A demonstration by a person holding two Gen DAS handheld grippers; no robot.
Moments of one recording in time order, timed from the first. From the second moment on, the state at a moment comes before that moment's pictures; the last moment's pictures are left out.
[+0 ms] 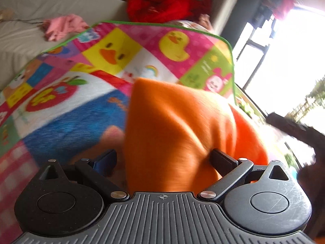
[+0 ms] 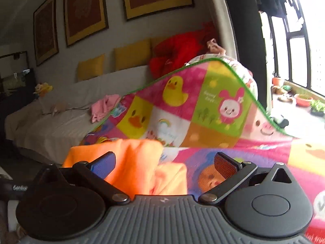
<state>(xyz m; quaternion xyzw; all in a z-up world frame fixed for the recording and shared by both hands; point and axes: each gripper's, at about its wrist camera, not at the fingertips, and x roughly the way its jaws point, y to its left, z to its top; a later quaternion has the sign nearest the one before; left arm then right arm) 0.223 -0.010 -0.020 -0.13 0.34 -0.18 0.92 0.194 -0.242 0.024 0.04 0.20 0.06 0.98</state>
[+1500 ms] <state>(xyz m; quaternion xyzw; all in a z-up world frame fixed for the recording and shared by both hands) 0.224 0.002 0.005 -0.10 0.31 -0.19 0.93 0.228 -0.234 0.040 0.17 0.25 0.32 0.90</state>
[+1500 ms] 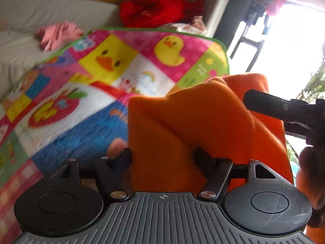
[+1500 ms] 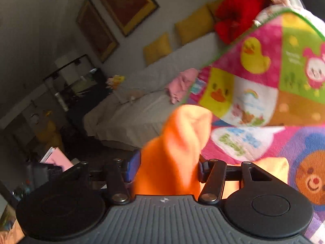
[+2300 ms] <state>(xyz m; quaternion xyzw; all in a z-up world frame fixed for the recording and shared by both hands) 0.218 -0.044 -0.015 -0.01 0.33 -0.19 0.93 0.202 -0.273 0.006 -0.01 0.26 0.09 0.96</state>
